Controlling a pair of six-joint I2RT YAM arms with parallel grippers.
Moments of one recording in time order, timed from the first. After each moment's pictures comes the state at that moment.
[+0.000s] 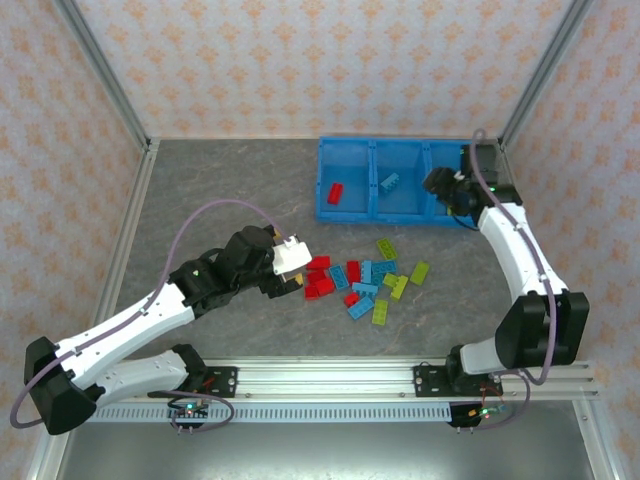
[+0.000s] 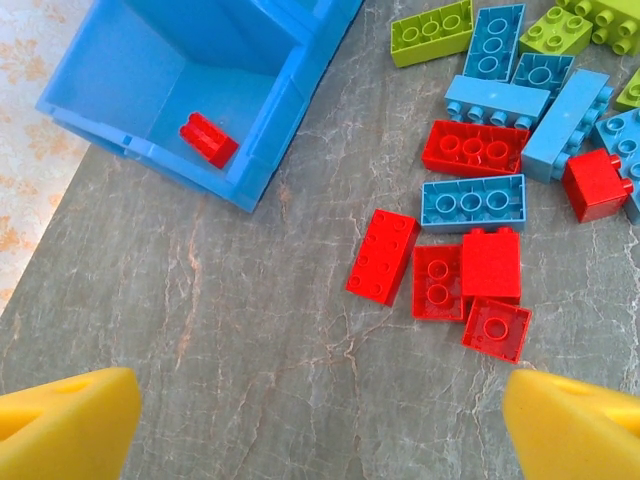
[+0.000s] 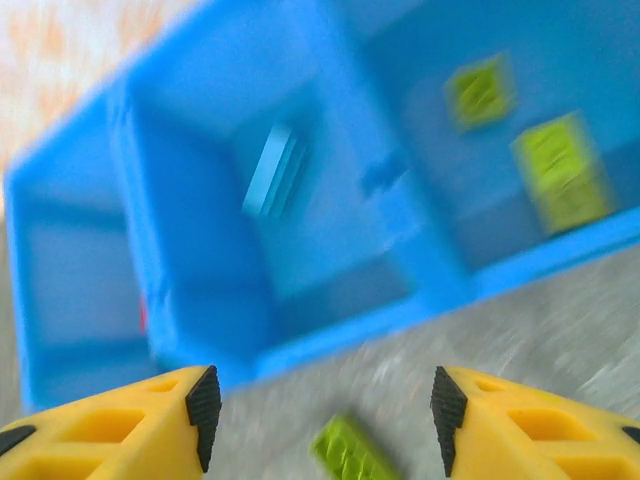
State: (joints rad) left arm -0.77 1.02 0.86 -0.54 -0.13 0.50; right arm 0.09 1.42 1.24 -0.67 -0.10 0.61
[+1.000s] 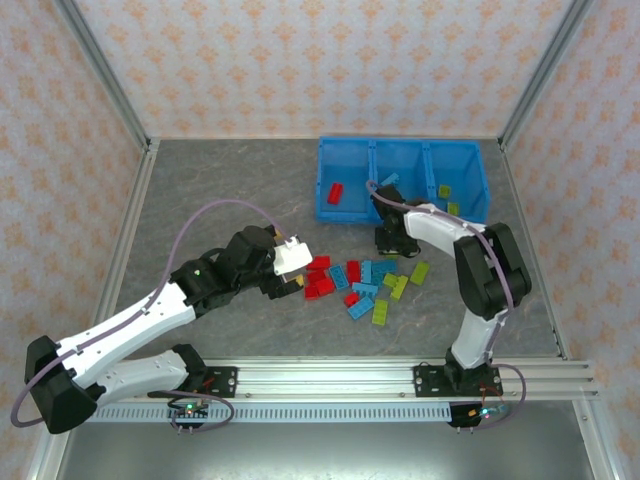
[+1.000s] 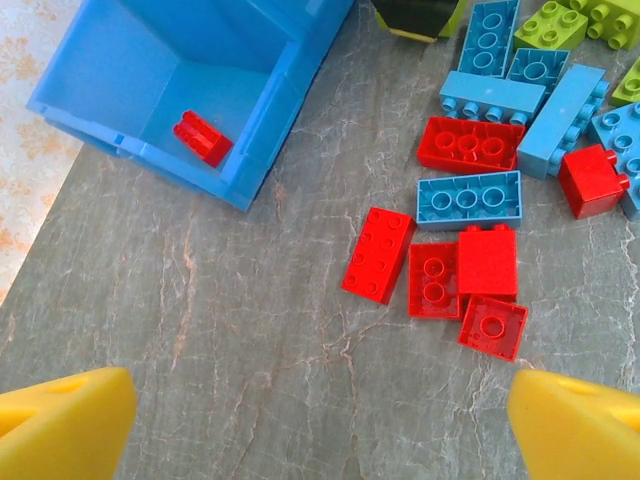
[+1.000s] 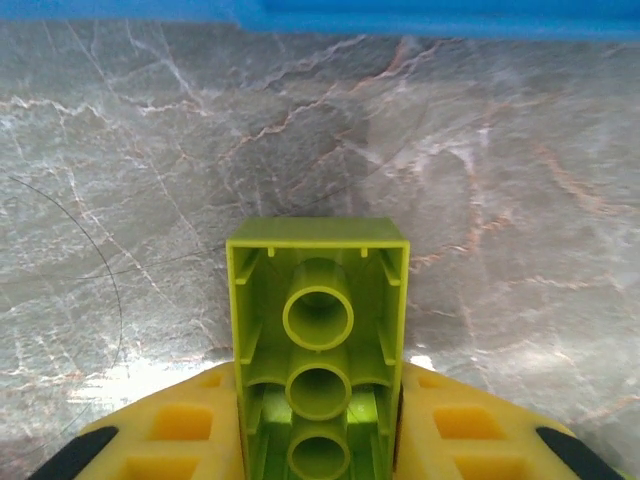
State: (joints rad) left arm -0.77 1.03 0.86 -0.54 -0.13 0.50; right arm 0.41 1.77 1.15 -0.72 0.14 0.43
